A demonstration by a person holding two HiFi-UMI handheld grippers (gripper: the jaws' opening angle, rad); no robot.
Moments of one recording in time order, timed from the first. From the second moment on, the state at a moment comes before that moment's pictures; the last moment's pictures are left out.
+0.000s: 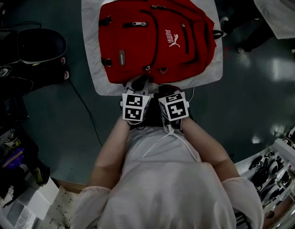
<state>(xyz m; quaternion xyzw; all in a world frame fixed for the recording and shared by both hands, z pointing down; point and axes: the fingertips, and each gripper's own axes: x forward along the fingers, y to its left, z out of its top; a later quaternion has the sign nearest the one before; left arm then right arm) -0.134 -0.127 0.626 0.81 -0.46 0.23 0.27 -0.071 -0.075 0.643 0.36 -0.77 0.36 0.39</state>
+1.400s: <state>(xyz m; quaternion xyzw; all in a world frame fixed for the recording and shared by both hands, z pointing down) -0.141 -0.125 0.634 0.74 -0.55 0.31 0.22 0.058 -0.100 0.640 0.29 -0.79 0.27 0.46</state>
